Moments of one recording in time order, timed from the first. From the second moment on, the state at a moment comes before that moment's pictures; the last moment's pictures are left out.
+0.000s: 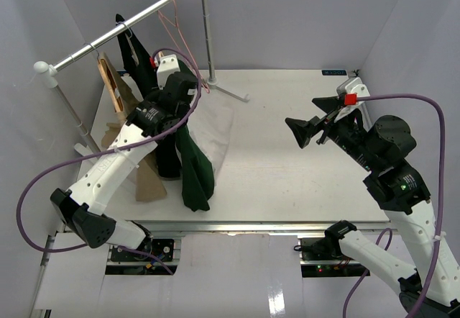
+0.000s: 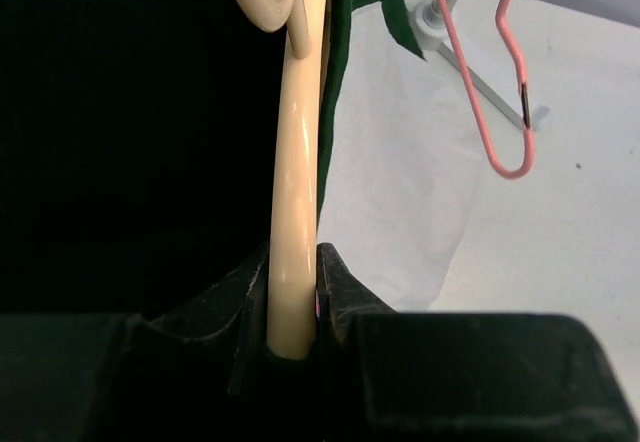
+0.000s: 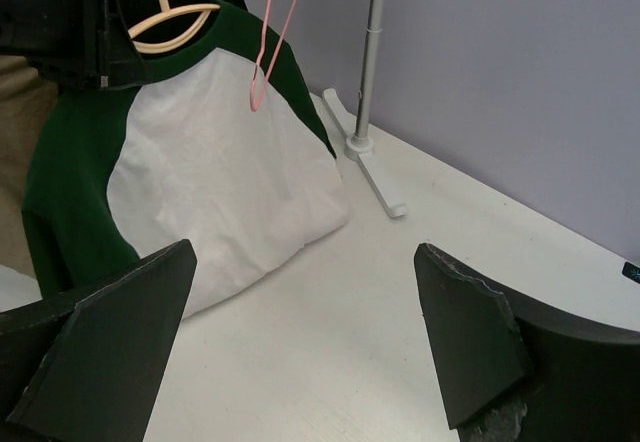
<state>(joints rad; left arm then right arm) -0.63 1.40 1.59 -0.82 -0.74 -0.53 0.52 0.77 1.21 -0.39 -0.20 -0.04</state>
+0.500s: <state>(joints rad) -0.59 1.49 1.78 -0.79 -0.86 -0.52 0.52 0.80 1.21 -0.39 -0.18 -0.05</state>
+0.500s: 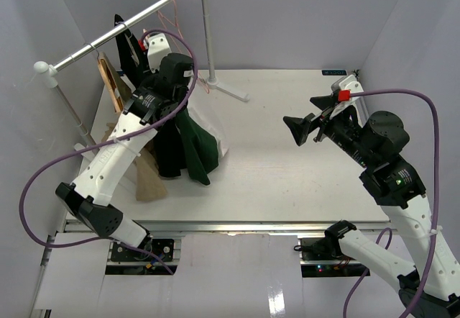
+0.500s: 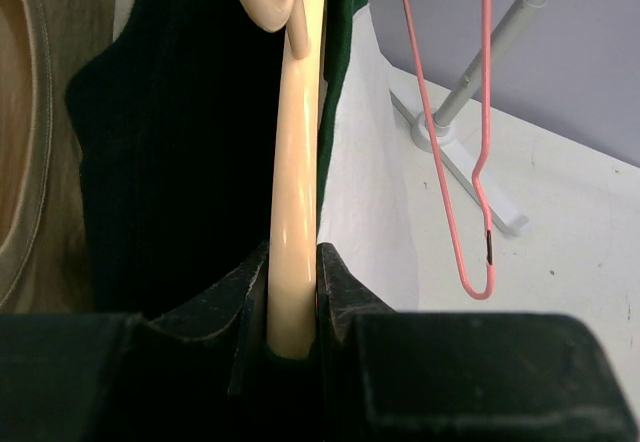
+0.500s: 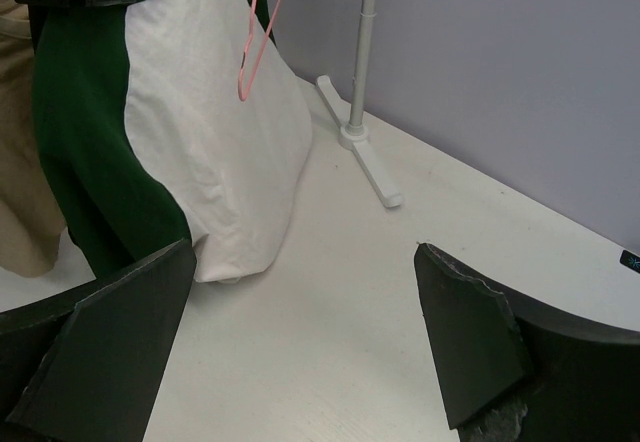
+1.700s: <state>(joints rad) -0.50 1.65 2.09 -0.75 -0.87 -0.37 0.52 0.75 1.12 -0.38 -0.17 -0.05</state>
